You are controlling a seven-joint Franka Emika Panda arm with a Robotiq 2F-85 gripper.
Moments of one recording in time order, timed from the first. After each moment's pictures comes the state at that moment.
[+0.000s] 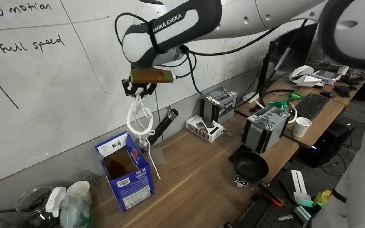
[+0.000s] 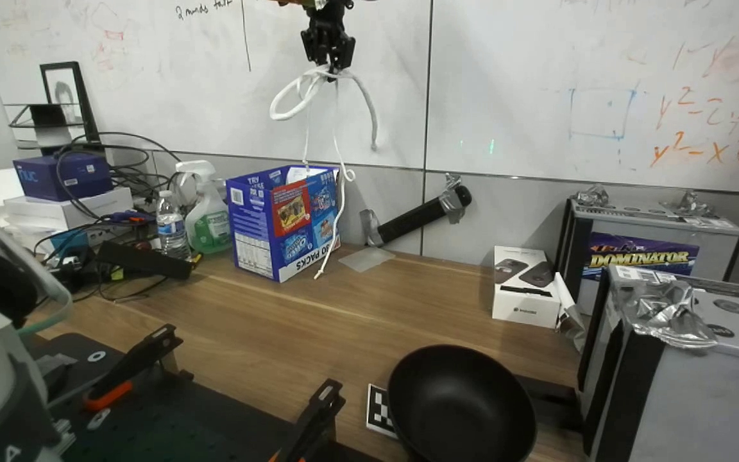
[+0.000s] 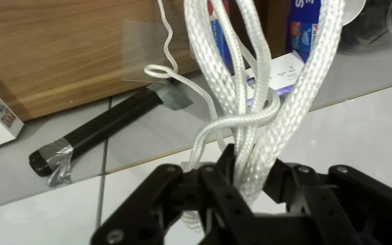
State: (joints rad) arm 0.17 0.24 0.06 -1.73 0.08 2.33 0.40
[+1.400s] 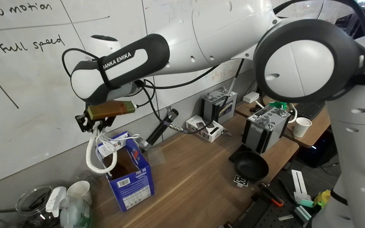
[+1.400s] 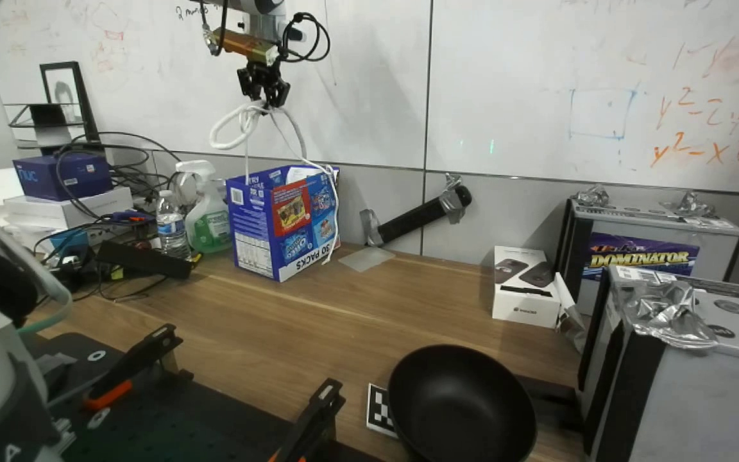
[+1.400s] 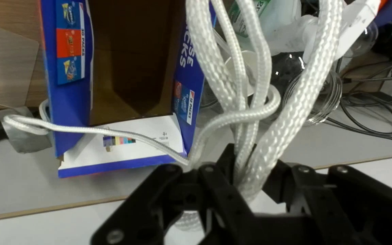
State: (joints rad) arm 0.29 0.53 0.19 -1.50 0.14 2.35 0.26
